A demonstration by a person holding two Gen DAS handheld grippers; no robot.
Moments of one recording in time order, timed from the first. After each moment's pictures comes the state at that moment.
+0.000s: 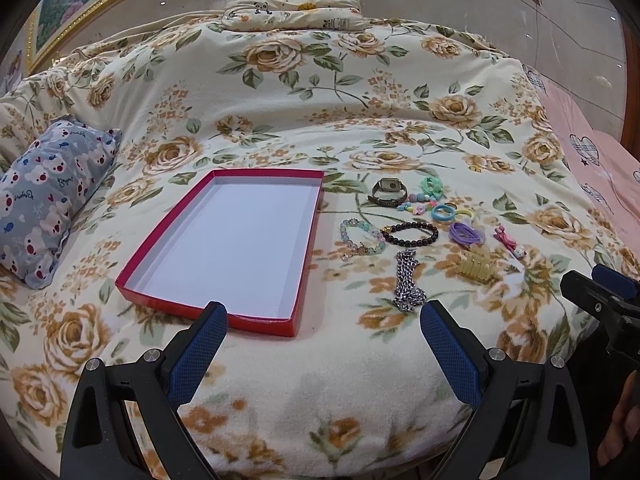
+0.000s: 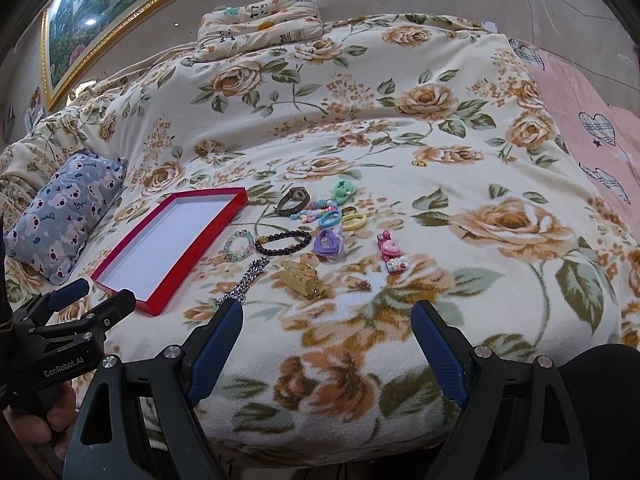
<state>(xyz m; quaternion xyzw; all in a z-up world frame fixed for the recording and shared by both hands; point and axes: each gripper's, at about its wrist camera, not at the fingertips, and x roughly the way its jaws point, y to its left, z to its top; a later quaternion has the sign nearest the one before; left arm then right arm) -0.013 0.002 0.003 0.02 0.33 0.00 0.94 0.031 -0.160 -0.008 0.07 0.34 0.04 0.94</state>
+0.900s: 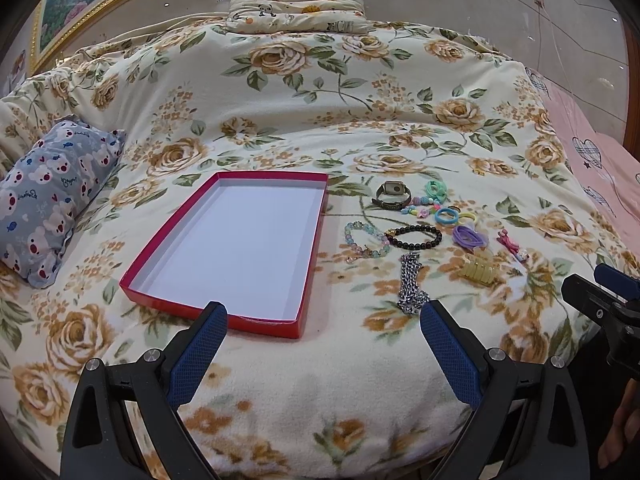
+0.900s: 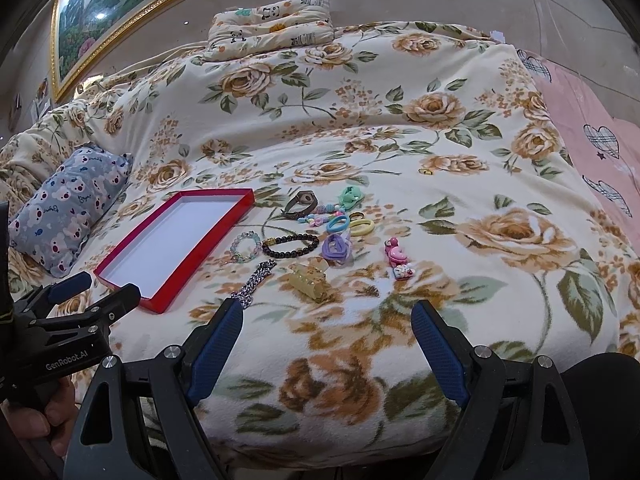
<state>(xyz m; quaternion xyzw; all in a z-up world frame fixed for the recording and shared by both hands) -0.013 0.004 0.004 0.02 0.32 0.00 0.95 0.031 -0.152 -0.005 0.06 0.34 0.05 0.94</state>
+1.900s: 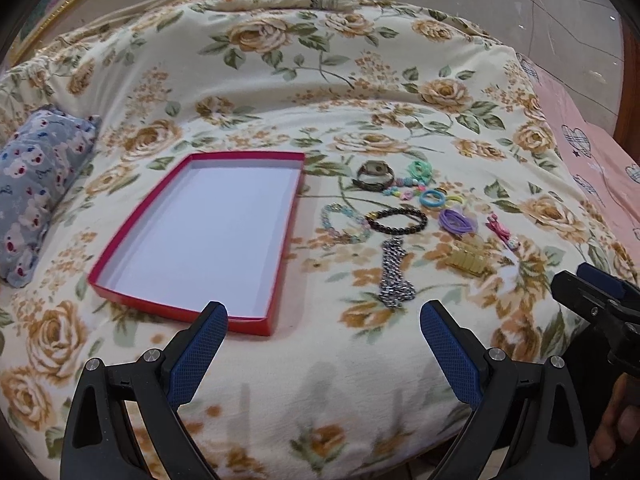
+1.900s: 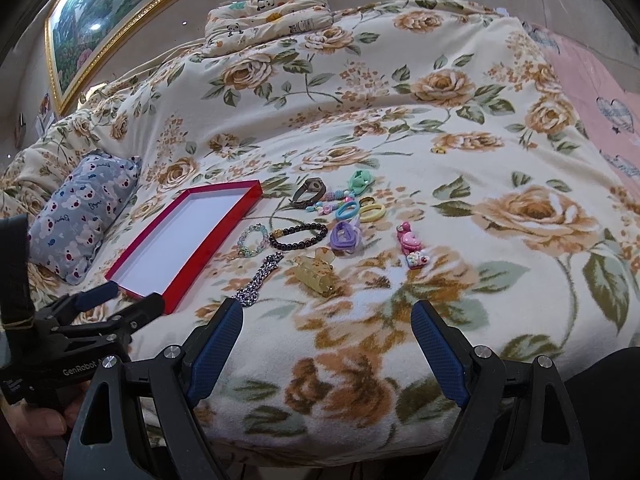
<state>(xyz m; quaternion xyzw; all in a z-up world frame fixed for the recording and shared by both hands) 0.018 0.003 -0.003 0.01 0.37 -0.04 0.93 0.041 -0.158 -0.017 0.10 0.36 0.08 0.92</state>
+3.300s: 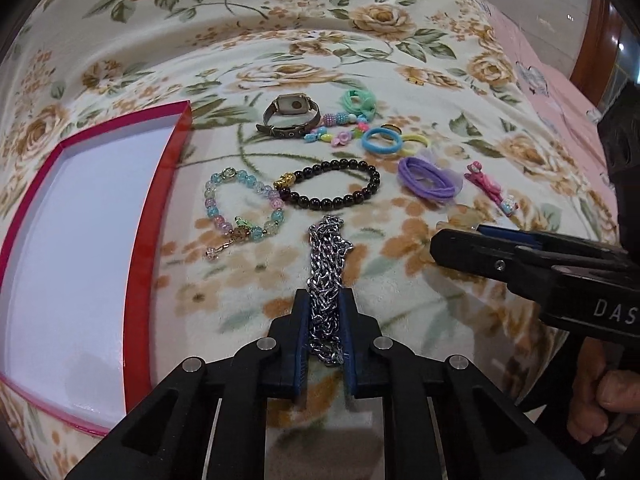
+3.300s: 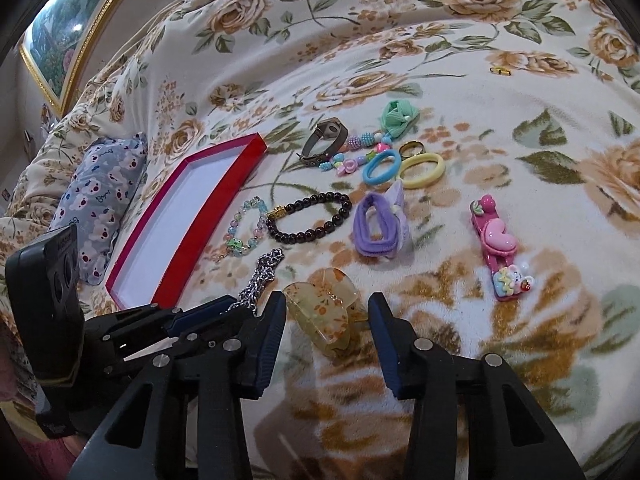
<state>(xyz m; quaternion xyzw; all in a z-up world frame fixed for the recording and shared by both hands) 0.149 -0.022 -0.062 0.03 0.46 -0.16 0.87 0.145 -0.161 -0.073 0.17 0.47 0.16 0.85</state>
